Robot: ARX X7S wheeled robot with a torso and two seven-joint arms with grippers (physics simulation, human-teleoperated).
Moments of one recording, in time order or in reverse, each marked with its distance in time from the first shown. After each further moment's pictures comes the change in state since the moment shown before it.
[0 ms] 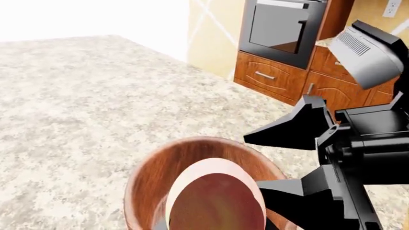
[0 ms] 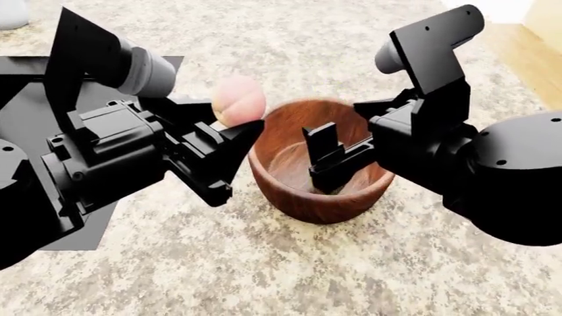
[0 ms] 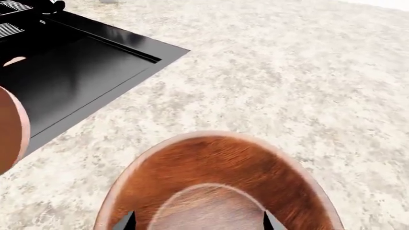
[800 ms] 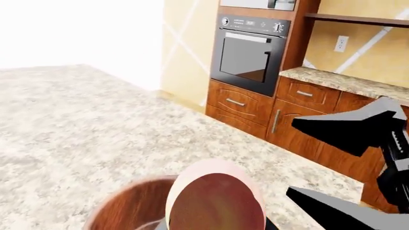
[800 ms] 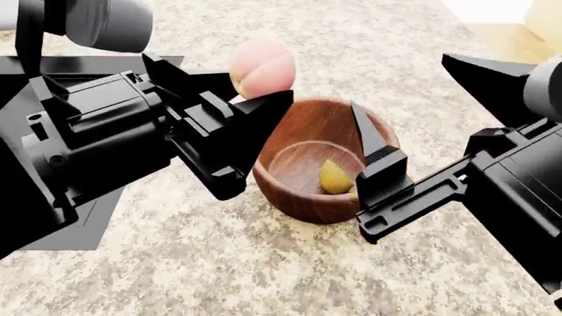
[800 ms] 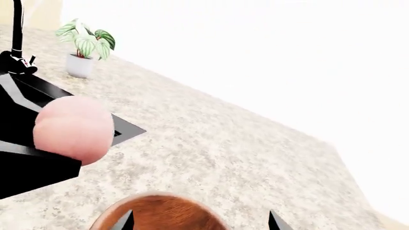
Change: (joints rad) left arm -0.087 0.059 -0.018 0.018 -0.119 0.060 -0.047; right arm 0.064 0.240 0.189 -0.535 0.090 -0.115 0.316
